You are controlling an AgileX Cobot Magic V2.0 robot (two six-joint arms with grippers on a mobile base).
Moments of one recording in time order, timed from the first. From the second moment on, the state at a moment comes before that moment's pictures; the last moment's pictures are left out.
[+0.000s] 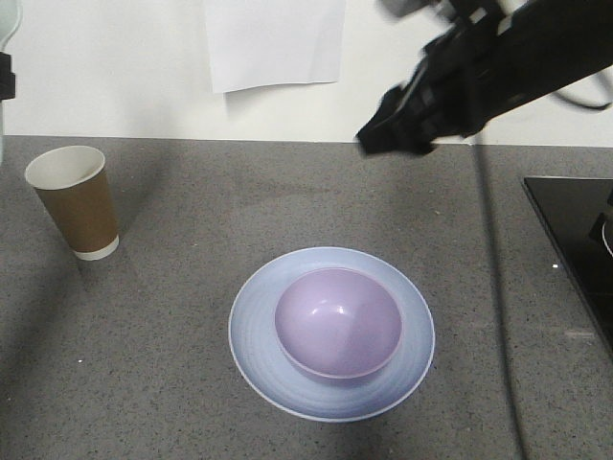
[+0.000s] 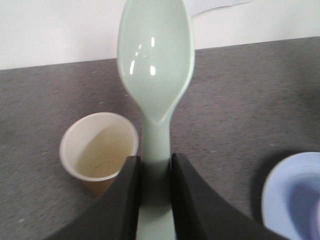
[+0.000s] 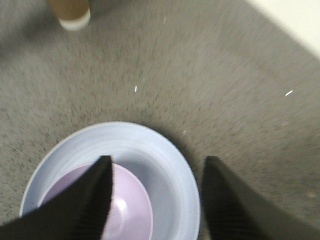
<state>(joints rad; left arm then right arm) 0.01 1.29 -1.46 -0.35 0.92 0.24 0.31 1.53 -1.68 0.36 1.07 -0.50</state>
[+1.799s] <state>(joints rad) -0.63 1.73 -1.53 -0.37 1.07 0.32 0.29 0.71 -1.14 -0.07 1.04 -0.23</state>
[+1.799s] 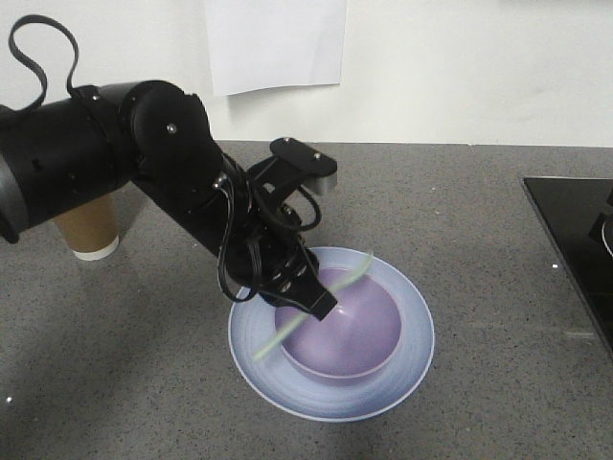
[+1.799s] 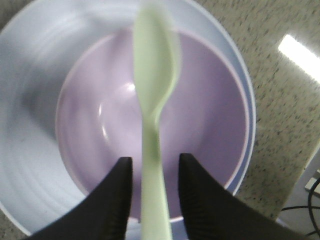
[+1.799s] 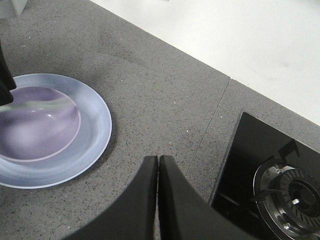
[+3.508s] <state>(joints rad) -0.02 1.44 -1.56 0.25 0.91 -0.23 0.29 0.71 -1.14 -0.06 1.01 -0.23</state>
